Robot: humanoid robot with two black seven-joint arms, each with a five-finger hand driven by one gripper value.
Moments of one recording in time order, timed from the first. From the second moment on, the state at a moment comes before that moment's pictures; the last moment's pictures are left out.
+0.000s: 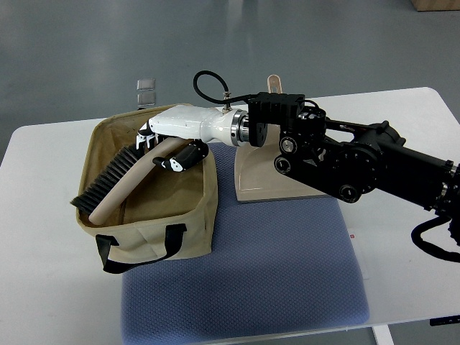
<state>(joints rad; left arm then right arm) 0.01 0.00 -0.15 -0.15 -0.07 -0.02 0.09 1.11 -0.05 0.40 1.02 -1.64 0.16 0.26</state>
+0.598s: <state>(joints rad) 0.01 0.00 -0.15 -0.15 -0.07 -0.02 0.09 1.09 -0.15 0.45 1.02 -1.61 0.12 0.27</state>
